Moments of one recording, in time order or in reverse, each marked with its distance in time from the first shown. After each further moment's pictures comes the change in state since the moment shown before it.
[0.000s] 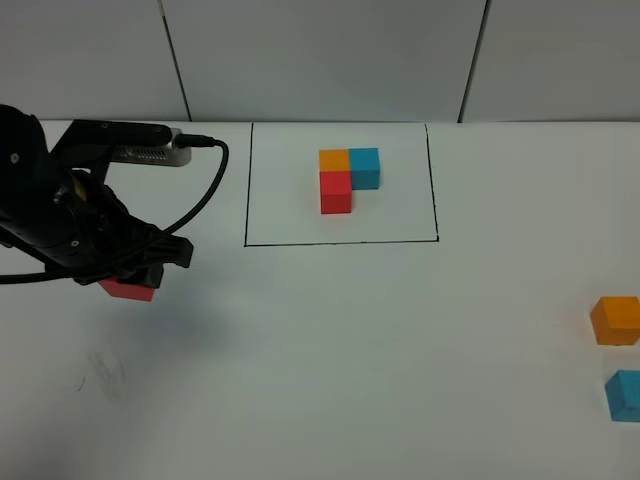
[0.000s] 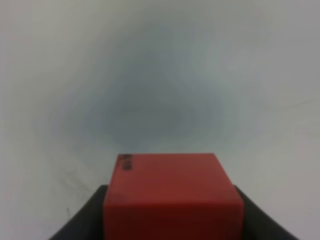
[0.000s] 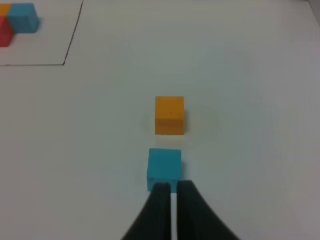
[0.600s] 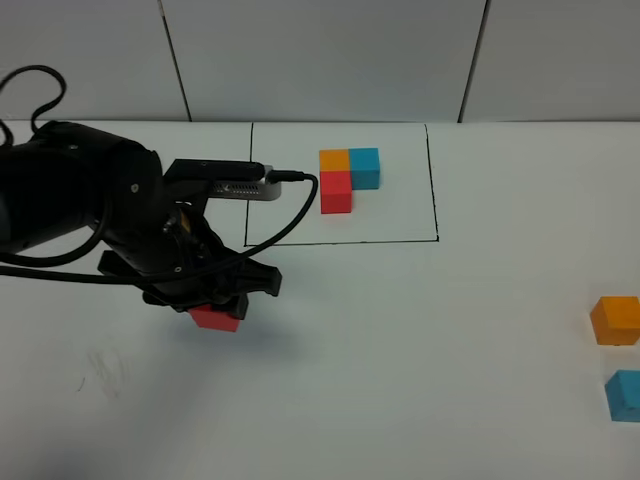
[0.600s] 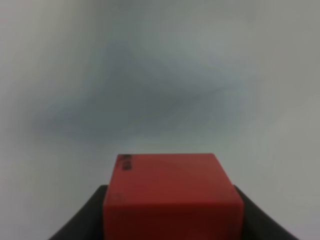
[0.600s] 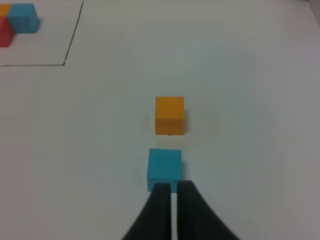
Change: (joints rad) left arm -0.171 0.169 -0.057 -0.075 -0.054 -0.083; right arm 0.000 0.000 0.000 0.000 0.000 0.001
